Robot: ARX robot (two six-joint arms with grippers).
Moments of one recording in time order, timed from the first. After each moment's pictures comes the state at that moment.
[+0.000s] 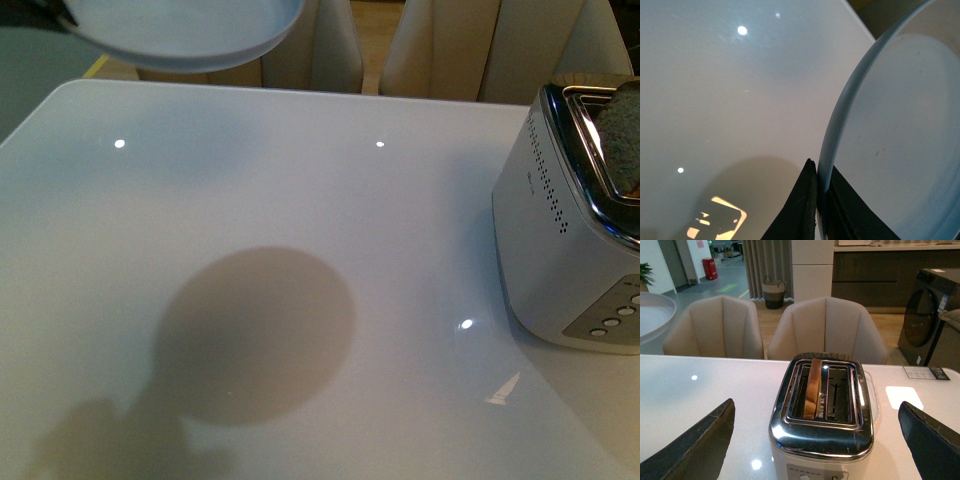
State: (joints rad) left arm -0.08 1.85 1.30 -0.33 0.09 -0.74; right arm 0.00 0.01 0.02 0.00 0.00 0.00
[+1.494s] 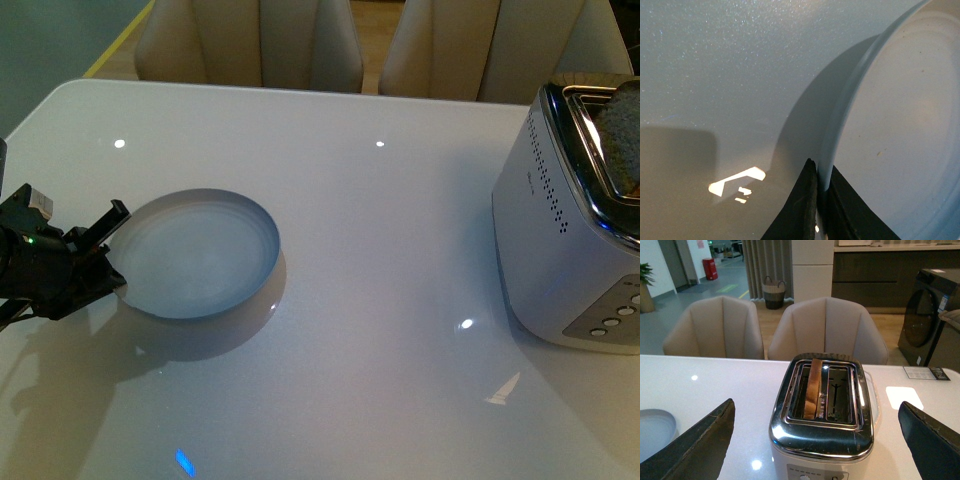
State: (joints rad) left arm 0.04 2.34 0.96 0.31 0.26 -0.63; right arm 0.00 0.01 0.02 0.00 0.00 0.00
